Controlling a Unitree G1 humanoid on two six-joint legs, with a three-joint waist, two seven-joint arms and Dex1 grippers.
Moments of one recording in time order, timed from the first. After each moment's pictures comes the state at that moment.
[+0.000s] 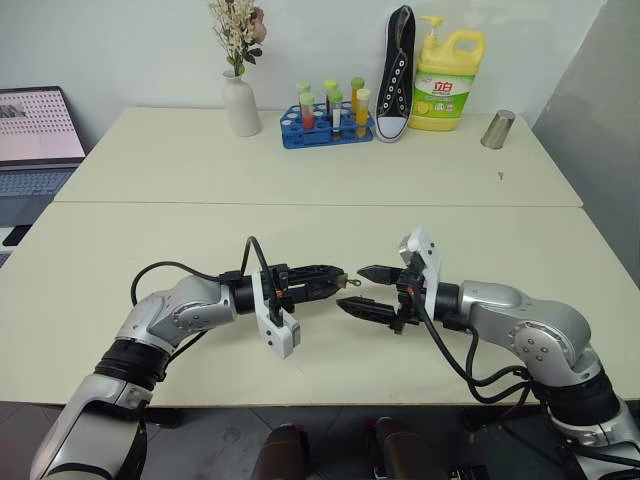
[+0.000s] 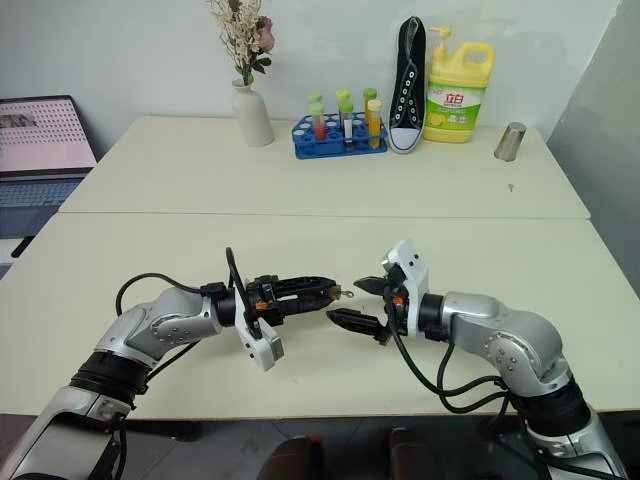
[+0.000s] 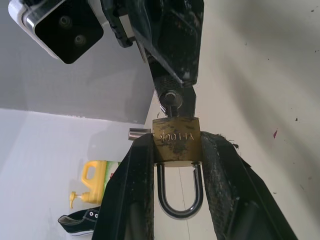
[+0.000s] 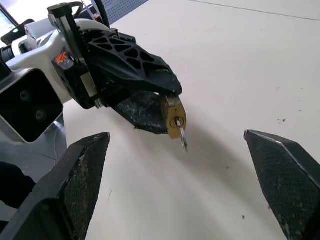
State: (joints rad) left arm -0.51 0.70 -0.28 0.31 0.52 -1.12 -0.36; right arm -0.42 -0.50 0.17 -0.41 0.86 0.94 0.50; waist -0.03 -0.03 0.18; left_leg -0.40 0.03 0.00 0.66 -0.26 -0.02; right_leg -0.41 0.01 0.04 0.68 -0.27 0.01
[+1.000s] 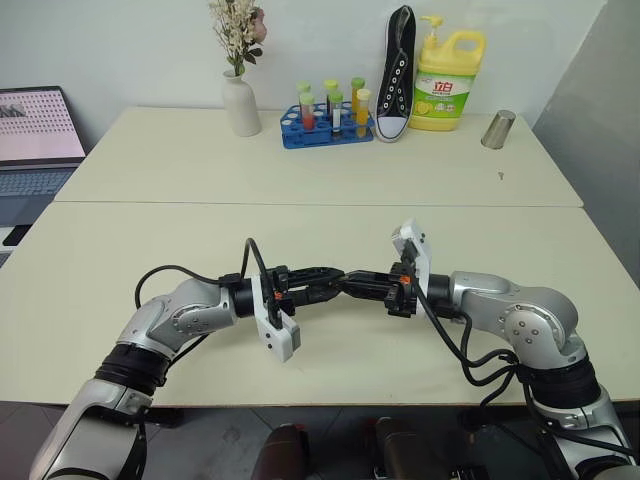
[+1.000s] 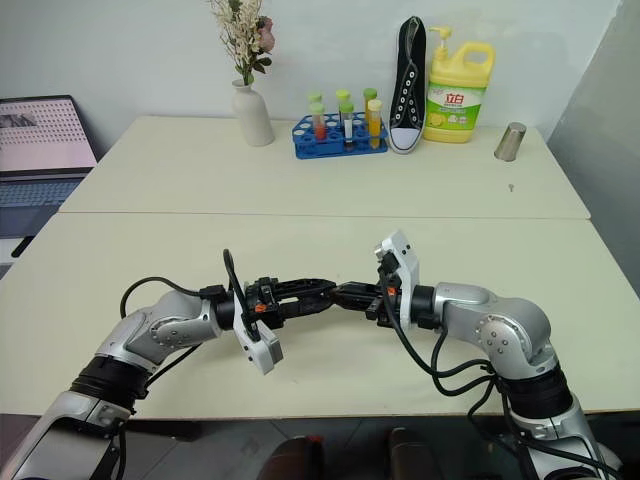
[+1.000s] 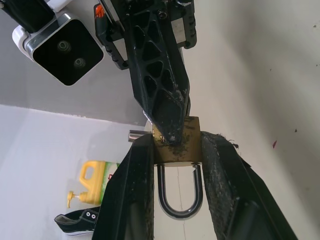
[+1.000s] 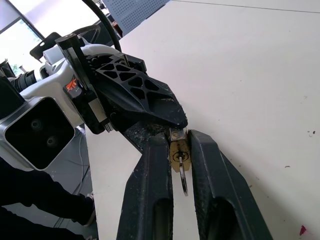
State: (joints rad) left arm -0.49 0.71 -0.29 0.28 0.43 -1.10 -0.41; right arm -0.48 -0.44 0.14 -0.35 0.87 1.02 0.54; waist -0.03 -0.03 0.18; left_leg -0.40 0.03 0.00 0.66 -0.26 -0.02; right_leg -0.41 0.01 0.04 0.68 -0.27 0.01
